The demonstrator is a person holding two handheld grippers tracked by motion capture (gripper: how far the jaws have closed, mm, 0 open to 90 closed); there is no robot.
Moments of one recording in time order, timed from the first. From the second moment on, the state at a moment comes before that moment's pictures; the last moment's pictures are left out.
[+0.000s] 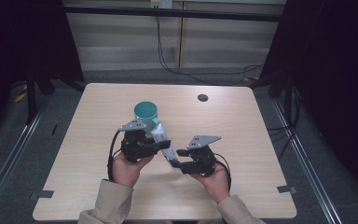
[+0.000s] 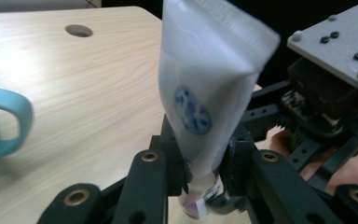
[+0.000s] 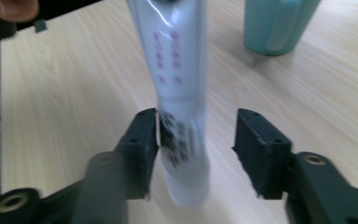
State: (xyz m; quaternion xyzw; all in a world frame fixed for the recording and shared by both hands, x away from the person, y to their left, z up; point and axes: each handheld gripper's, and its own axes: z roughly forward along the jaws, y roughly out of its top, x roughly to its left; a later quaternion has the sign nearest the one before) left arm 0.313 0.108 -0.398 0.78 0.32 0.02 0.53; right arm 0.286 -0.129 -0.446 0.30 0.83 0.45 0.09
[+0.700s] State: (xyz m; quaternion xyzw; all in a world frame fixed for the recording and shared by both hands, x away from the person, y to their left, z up) left arm 0.311 0.102 -0.388 0.79 0.30 0.01 0.53; right arm 0.295 -0.145 -0.454 0.36 0.82 0.43 0.15
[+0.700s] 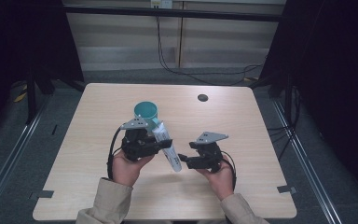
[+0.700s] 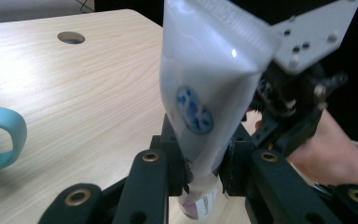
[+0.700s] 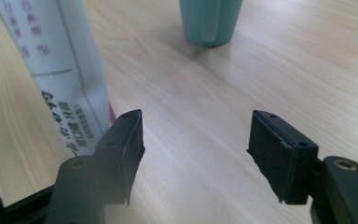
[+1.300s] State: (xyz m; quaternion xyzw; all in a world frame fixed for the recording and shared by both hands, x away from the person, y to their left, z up) left arm 0.310 0.105 -0.390 0.77 0.31 0.02 0.55; right arm 0.291 -0.125 -0.462 0.35 0.81 0.46 0.08
